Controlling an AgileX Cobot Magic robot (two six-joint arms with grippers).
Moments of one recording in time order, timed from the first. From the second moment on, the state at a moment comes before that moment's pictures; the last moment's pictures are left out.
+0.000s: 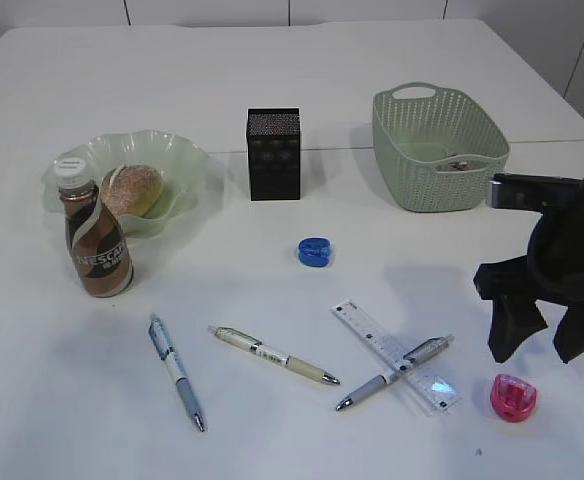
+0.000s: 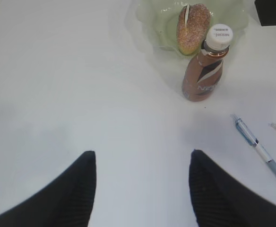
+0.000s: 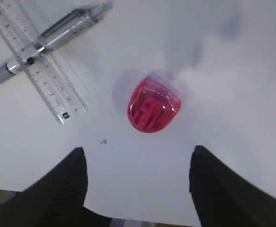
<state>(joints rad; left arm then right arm) -0.15 0.81 -0.95 0.15 1.00 -0.21 0.14 1.67 -1.04 0.17 1.06 0.05</state>
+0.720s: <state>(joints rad) -0.15 0.81 -0.95 0.15 1.00 -0.21 0.14 1.67 -0.92 0.15 0.86 0.05</state>
